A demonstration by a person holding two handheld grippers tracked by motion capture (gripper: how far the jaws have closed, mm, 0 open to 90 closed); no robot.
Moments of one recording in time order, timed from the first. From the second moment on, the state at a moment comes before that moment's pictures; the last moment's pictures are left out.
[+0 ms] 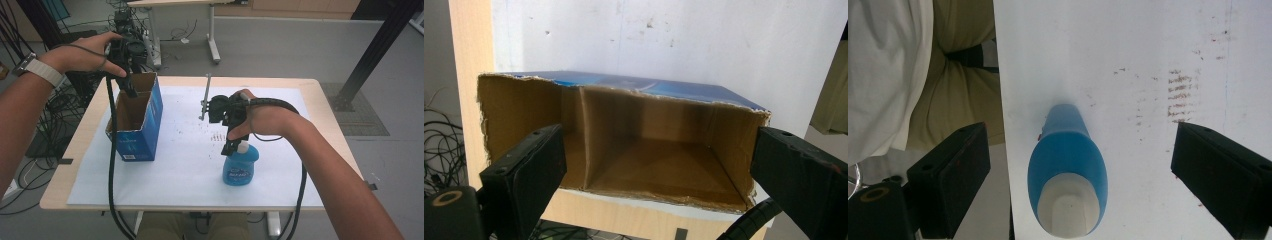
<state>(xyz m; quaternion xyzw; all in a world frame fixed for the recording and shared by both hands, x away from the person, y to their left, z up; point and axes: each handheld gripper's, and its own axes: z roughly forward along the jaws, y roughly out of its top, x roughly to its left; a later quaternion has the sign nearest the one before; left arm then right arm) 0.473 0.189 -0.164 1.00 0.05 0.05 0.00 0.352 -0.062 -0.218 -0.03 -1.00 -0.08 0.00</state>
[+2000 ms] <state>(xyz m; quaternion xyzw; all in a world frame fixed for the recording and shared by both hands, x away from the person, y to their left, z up) 0.472 0.186 -0.166 1.00 0.06 0.06 0.01 0.349 -0.073 -0.213 -0.03 -0.99 -0.10 0.00</state>
